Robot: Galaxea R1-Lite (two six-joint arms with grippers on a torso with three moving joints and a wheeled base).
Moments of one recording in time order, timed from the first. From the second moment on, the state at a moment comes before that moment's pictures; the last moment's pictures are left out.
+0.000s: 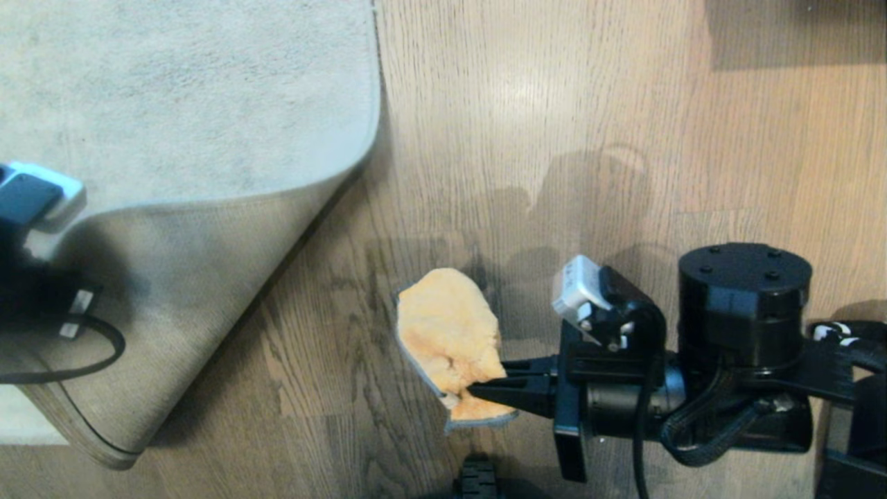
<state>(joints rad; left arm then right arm) 0.05 1.27 -0.82 -0.06 0.40 0.46 0.85 1.62 -0.69 -0.68 0.39 -0.11</state>
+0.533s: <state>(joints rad) 0.05 1.26 -0.82 -0.06 0.41 0.46 1.05 1.80 -0.88 -0.75 0.12 -0.07</state>
